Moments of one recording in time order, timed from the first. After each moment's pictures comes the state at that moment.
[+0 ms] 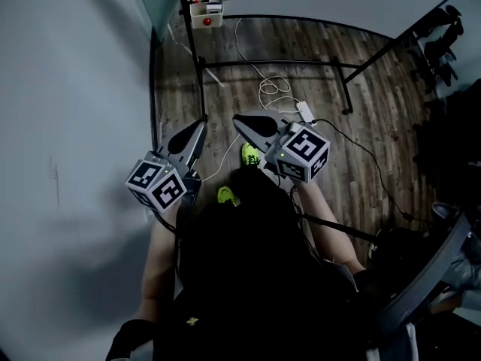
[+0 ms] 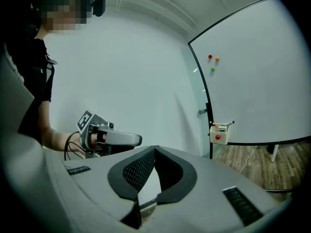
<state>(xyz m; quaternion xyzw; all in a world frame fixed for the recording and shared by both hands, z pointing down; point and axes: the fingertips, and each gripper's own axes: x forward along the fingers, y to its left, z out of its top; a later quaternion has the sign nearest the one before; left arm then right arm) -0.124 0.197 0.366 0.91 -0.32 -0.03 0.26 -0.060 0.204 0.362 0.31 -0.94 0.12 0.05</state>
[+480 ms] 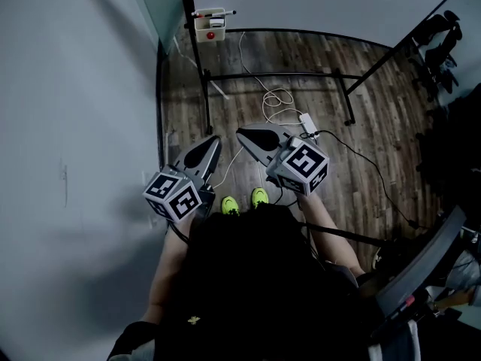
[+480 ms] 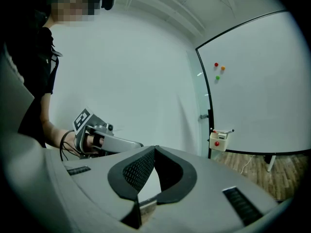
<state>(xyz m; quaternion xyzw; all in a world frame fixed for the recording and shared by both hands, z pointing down) -0.100 0.227 0.365 0.91 -0.31 -0.03 0.27 -0.055 0.227 0.349 0.31 -0.94 0.08 0.07</state>
